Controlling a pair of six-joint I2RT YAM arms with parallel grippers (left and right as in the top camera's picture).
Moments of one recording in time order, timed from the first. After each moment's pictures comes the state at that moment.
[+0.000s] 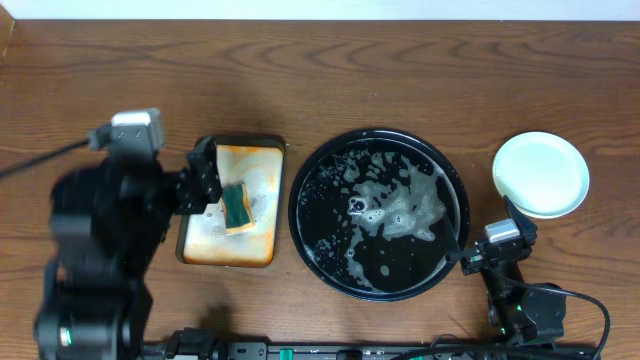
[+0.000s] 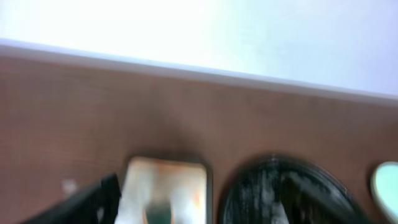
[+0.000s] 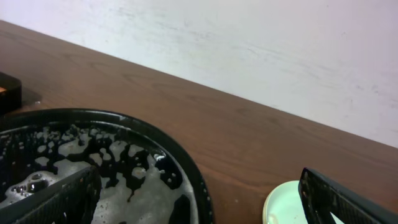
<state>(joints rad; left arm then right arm) -0.05 0.81 1.18 -0.76 0.10 -0.18 0.11 0.02 0.01 -0.06 -0.13 -0.19</state>
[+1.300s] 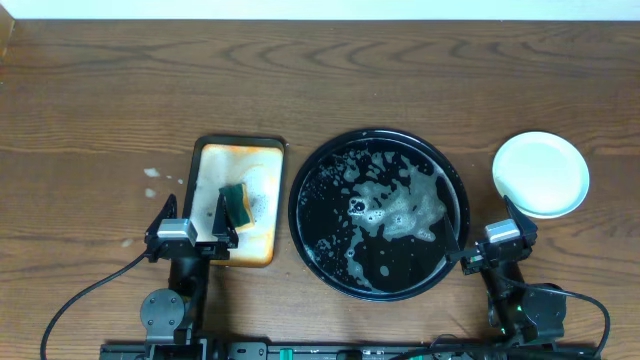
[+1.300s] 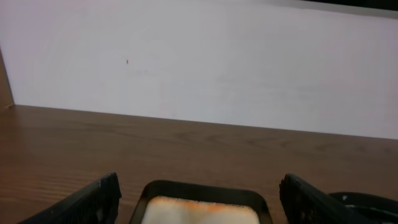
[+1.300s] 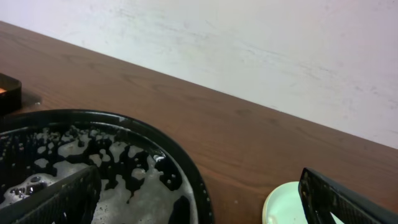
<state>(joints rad) -0.02 0.01 0.01 0.08 0.02 -0.12 0.11 0.01 0.01 -0.06 -0.13 -0.19</state>
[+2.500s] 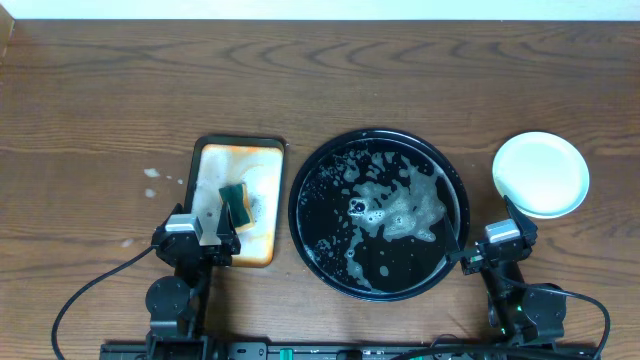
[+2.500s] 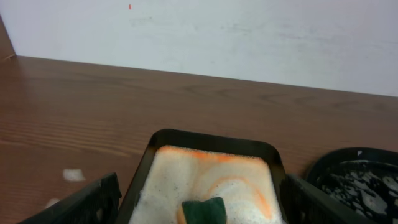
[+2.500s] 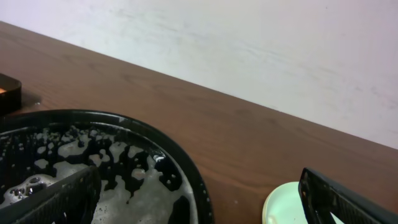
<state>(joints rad) -0.02 0.04 0.01 -0.10 0.01 -0.12 0.11 0.01 0.01 -0.06 -0.13 -0.19</state>
